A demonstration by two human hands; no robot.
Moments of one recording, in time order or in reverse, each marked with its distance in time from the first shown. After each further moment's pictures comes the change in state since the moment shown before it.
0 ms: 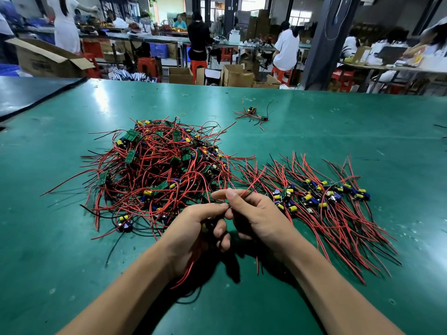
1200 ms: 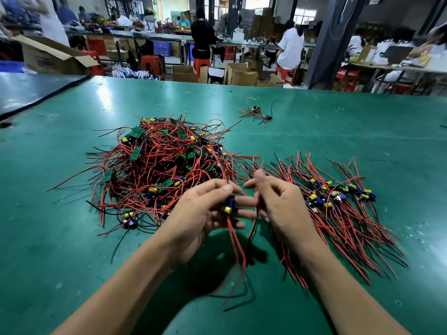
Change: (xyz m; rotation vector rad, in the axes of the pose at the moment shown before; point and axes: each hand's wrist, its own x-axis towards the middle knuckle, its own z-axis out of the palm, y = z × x) left_hand -0.006 0.018 0.007 0.064 -0.021 0.241; right_hand 0.012 -0.005 -0.029 -0.553 0.383 -0.302
